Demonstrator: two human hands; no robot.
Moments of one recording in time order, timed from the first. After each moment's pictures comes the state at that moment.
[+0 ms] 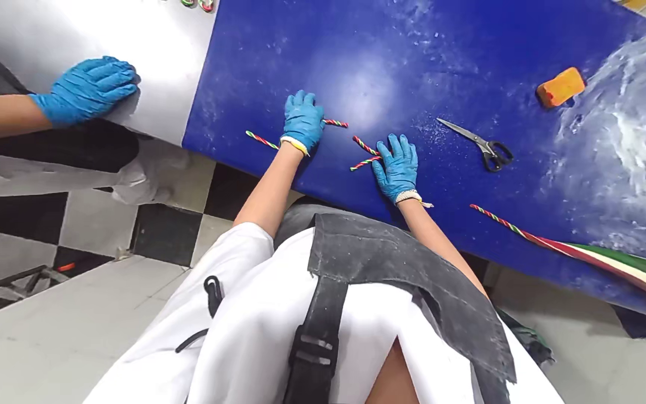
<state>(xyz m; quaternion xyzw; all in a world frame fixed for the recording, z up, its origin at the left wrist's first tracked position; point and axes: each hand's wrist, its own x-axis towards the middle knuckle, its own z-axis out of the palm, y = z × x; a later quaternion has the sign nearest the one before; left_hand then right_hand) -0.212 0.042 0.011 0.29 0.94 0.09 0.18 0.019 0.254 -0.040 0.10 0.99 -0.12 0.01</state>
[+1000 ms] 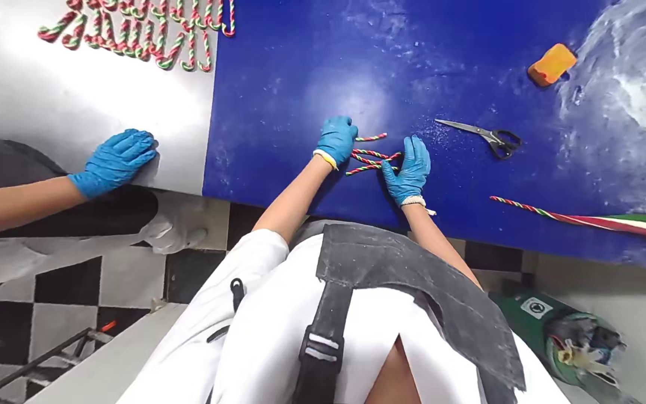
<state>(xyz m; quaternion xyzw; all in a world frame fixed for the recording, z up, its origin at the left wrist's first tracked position) -0.216 0.103 0.010 0.45 0.86 0.11 0.21 0.003 0.228 -0.040 0.31 0.92 -0.17 -0.16</state>
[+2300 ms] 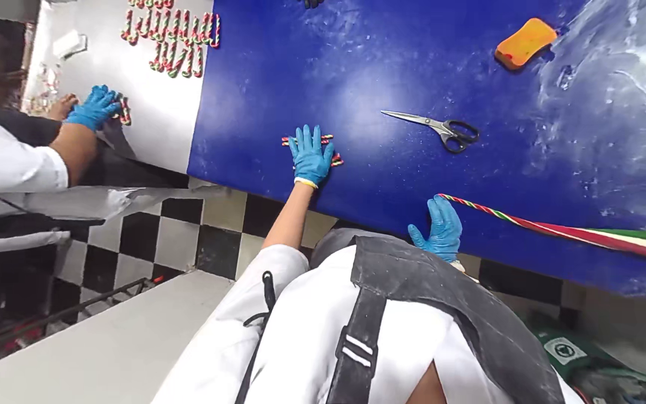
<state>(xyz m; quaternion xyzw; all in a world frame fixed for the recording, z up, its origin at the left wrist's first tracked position) -0.069 0.150 -0.033 0.23 0.97 0.03 0.03 0.284 0.362 -0.046 0.19 0.93 -0.26 -0.20</state>
